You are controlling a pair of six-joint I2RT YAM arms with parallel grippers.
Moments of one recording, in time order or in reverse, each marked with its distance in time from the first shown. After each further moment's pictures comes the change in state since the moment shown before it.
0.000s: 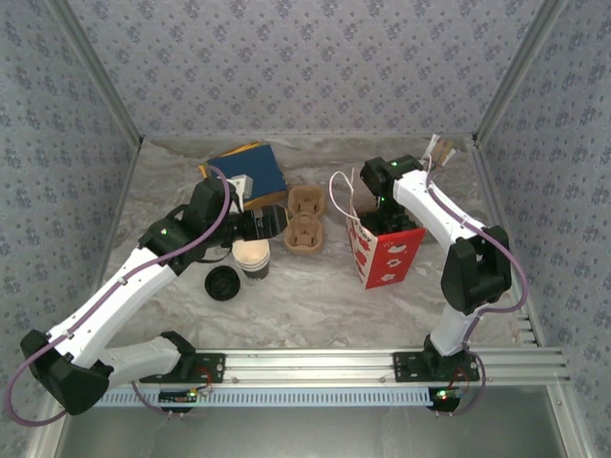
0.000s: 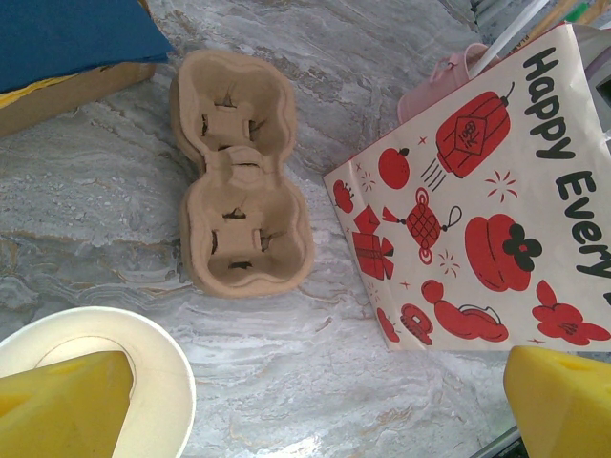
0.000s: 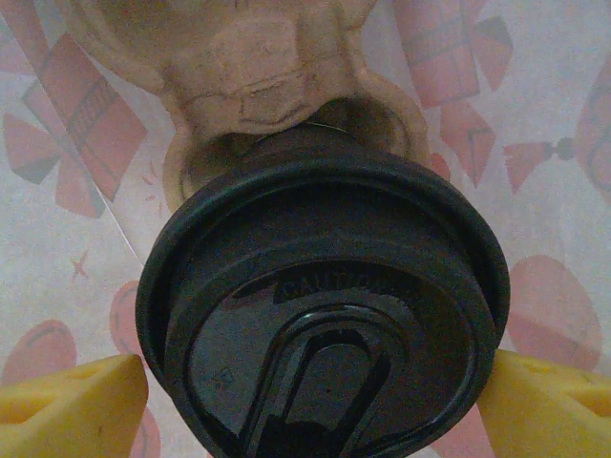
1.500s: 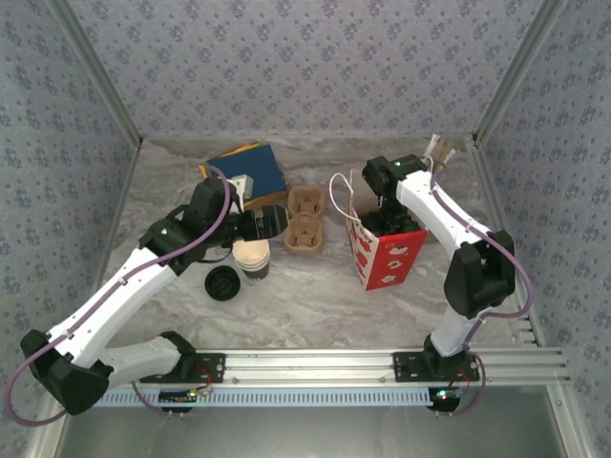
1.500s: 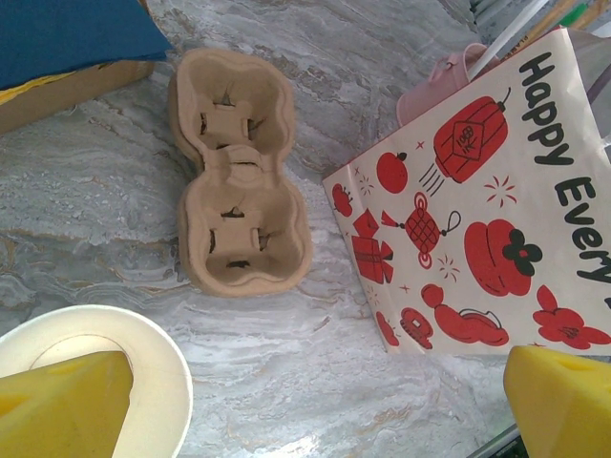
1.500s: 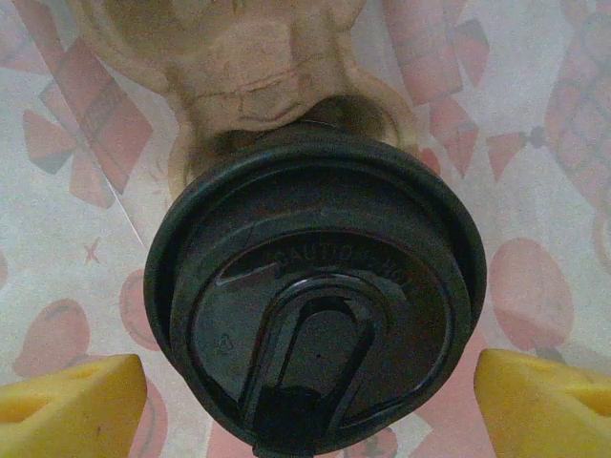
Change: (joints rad) left arm -0.004 0.000 0.000 0.000 0.000 -0.007; right arm 0.000 -0.034 0.002 -0.017 0.000 0.008
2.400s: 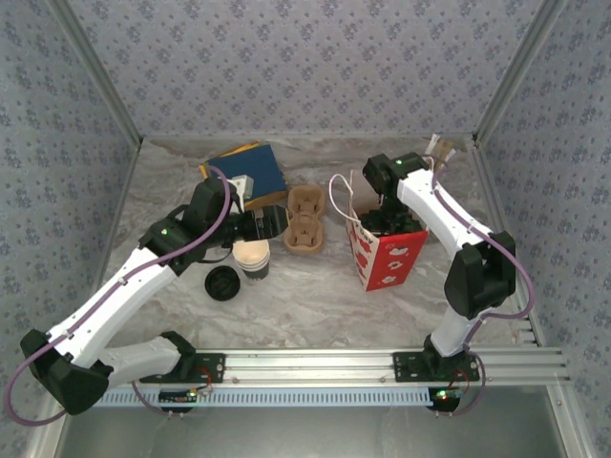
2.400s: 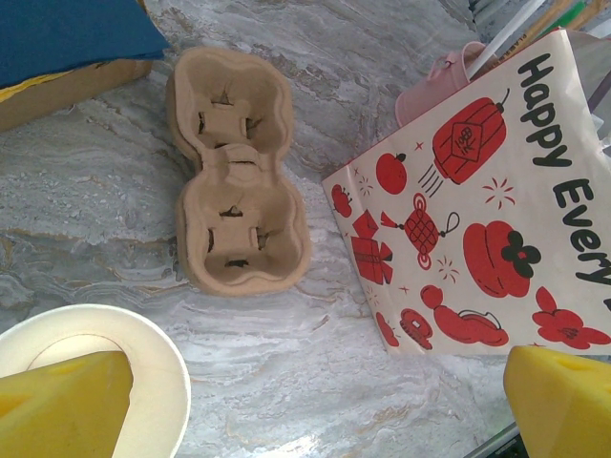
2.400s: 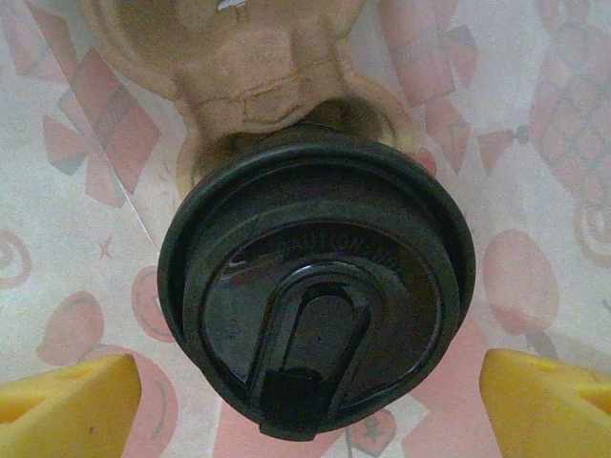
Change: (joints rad) left arm -0.002 0.000 0.000 0.000 0.000 0.000; right arm 0.000 -0.002 0.027 -0.023 0.000 0.016
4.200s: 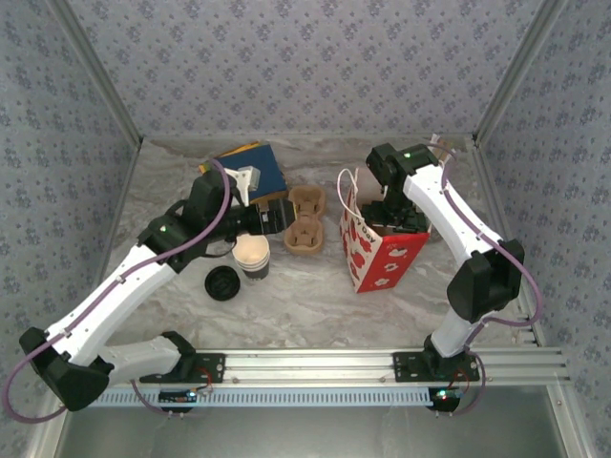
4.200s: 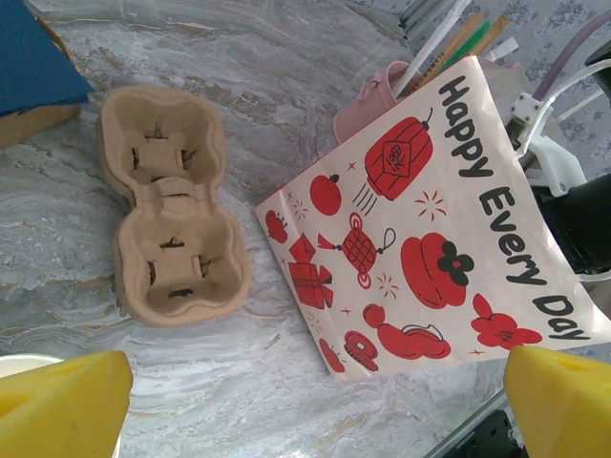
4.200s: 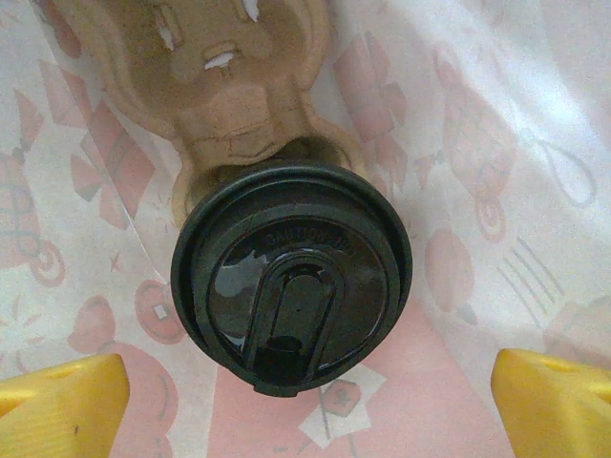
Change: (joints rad) left arm -0.027 0.020 0.066 0.045 0.046 0.019; right arm 0.001 -0.029 0.101 -0.055 0.004 0.010
